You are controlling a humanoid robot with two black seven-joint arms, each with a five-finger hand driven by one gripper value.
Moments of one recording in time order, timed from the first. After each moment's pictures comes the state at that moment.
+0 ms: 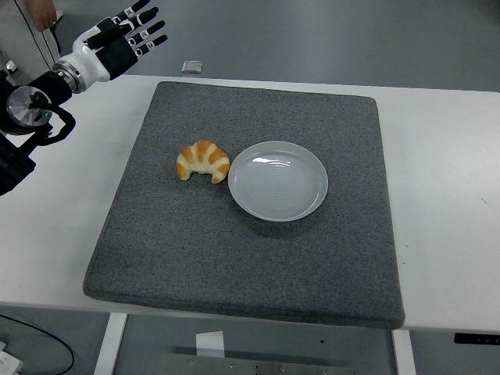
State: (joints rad) left arm -0.98 0.44 -0.69 -0.62 -0.20 -0.36 0.05; right arm 0.00 0.00 -0.05 0.12 0.07 0.00 0.18
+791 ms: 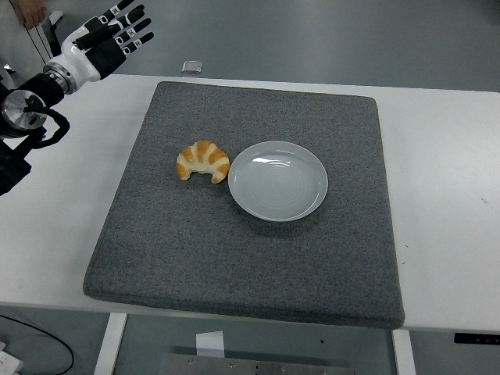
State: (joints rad) left arm -0.98 0.45 -0.68 -0.58 -0.14 -0.37 -0.02; right arm 0.00 0.00 -0.05 0.12 0.07 0.00 0.18
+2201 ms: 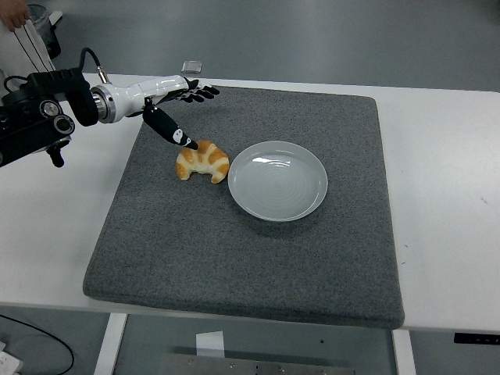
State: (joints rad) left arm -1.06 0.65 -0.27 -1.16 1.00 -0.14 -0.07; right arm 0.00 0.00 -0.05 0.12 0.07 0.00 0.18
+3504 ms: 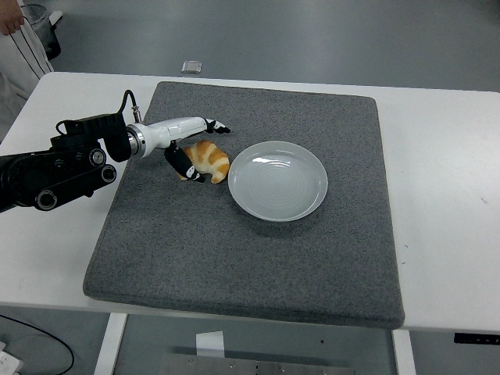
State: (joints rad) left arm -1.00 0.50 -0.21 -1.03 1.26 -0.03 -0.08; right arm 0.00 0.00 -0.05 0.12 0.07 0.00 0.18
